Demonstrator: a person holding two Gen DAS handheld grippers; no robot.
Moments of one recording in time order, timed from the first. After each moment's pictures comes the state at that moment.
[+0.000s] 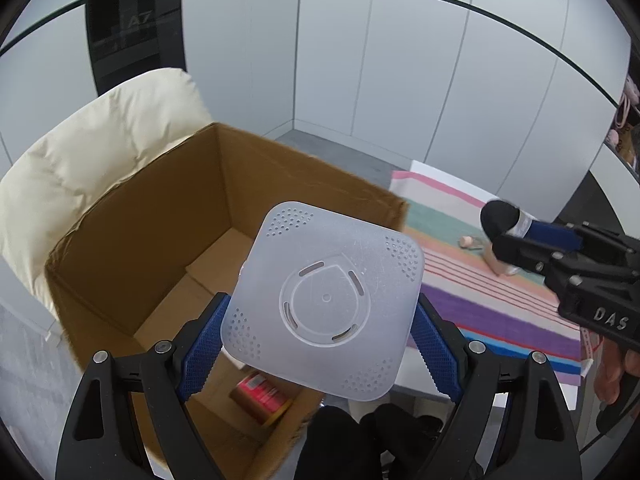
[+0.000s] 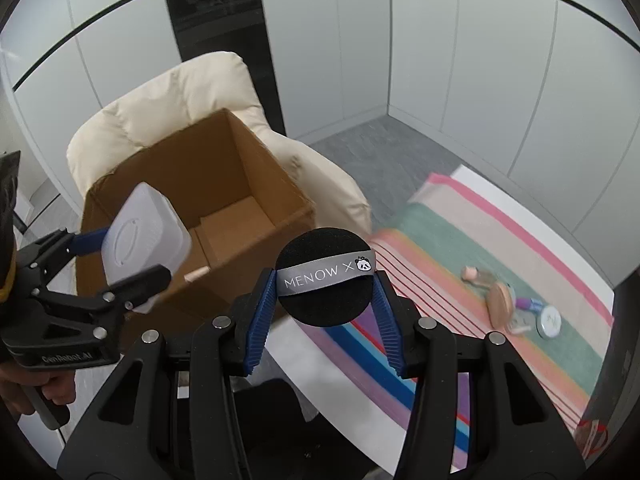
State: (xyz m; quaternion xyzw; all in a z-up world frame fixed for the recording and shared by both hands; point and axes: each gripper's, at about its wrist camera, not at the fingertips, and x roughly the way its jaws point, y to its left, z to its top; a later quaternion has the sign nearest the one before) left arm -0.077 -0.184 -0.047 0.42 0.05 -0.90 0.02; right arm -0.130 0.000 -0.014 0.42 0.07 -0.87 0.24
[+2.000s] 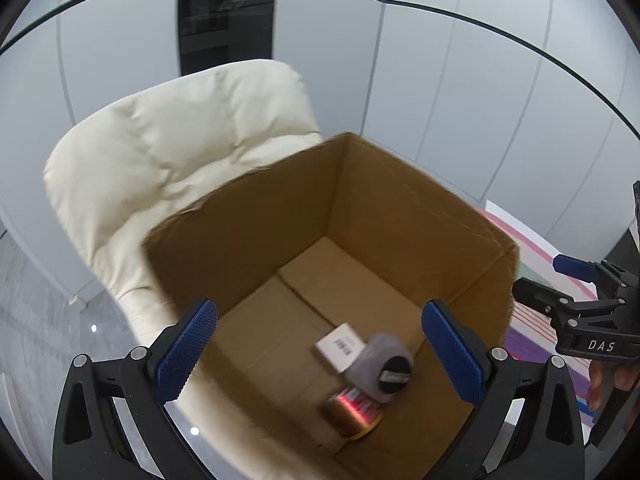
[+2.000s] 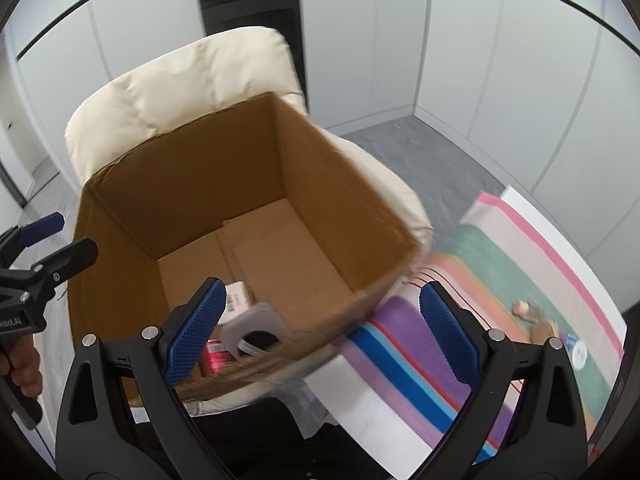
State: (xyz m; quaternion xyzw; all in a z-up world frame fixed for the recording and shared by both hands) left arm -0.056 -0.291 -0.041 0.40 0.09 -0.91 0.11; right arm -0.159 -0.092 -0.039 0.43 0.10 -0.86 0.26
